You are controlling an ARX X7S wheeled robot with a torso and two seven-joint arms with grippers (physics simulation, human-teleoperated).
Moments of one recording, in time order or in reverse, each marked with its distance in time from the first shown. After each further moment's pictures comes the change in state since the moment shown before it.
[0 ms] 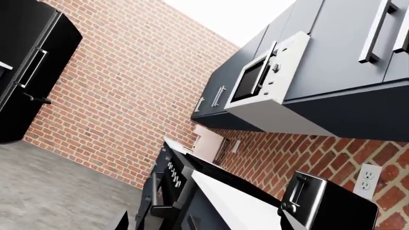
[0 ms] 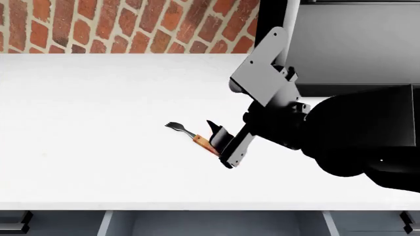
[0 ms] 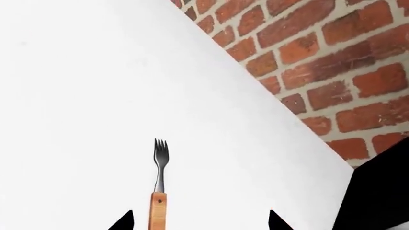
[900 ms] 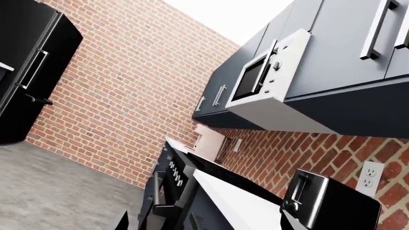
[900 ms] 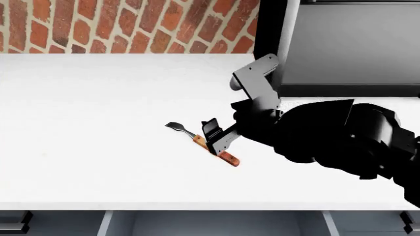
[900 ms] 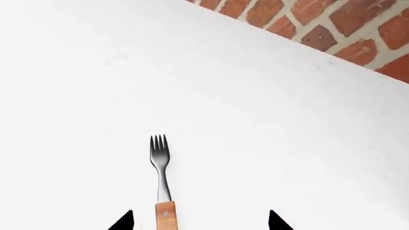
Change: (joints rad) left arm -0.004 0.000 0.000 -0.009 -0.001 -0.006 -0.001; right arm -0.234 -0.143 0.028 0.359 0.096 -0.152 -0.063
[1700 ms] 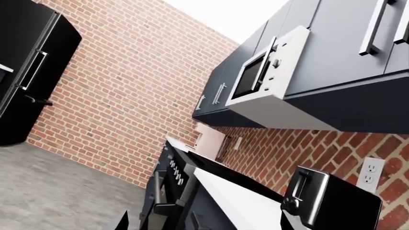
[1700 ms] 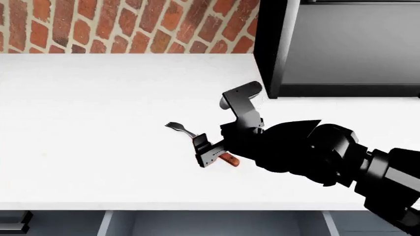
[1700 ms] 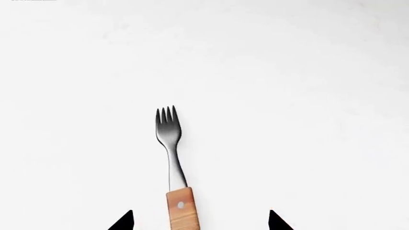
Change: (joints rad) left arm -0.005 0.000 0.004 -0.008 0.001 -0.011 0.001; right arm -0.146 -0.129 -0.008 0.201 0.017 -0.059 -0.070
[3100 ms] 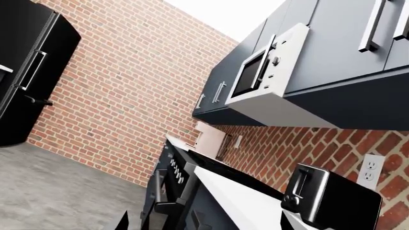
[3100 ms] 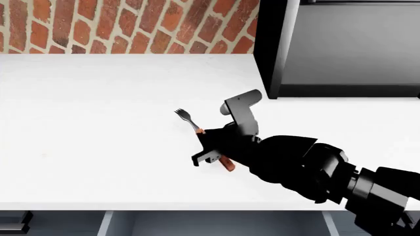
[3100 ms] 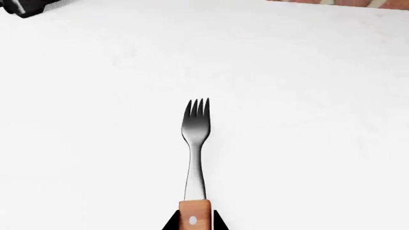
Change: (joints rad) left arm -0.006 -0.002 0.005 -0.007 -0.002 -0.010 0.000; right arm -0.126 -0.018 0.028 0.035 -0.094 -0.189 -0.051
